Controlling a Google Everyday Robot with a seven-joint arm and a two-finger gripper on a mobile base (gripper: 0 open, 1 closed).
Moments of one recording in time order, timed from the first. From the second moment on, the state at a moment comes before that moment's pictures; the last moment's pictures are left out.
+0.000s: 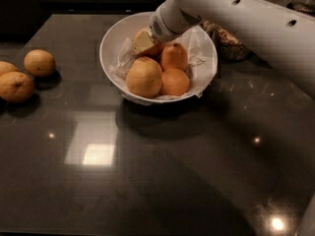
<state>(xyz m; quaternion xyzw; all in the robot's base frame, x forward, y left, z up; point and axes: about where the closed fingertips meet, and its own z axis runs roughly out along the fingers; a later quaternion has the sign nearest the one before) 0.715 0.001 0.916 -0.35 0.85 0.10 0.39</state>
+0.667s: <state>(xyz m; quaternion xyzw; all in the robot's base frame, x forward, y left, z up) 0.715 0.001 0.916 -0.35 0.85 0.10 0.39</state>
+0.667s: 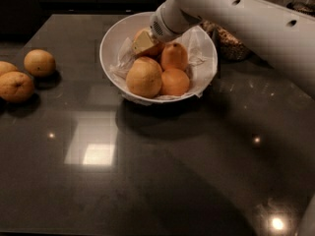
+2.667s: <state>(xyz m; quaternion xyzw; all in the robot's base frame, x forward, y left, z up) 0.681 -0.026 0.990 -0.46 0.75 0.17 0.43</state>
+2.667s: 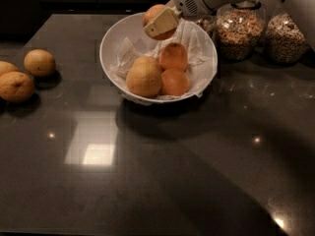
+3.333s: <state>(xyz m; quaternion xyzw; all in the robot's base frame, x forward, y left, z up) 0.651 -0.047 1.010 -0.55 0.69 0.20 0.43</state>
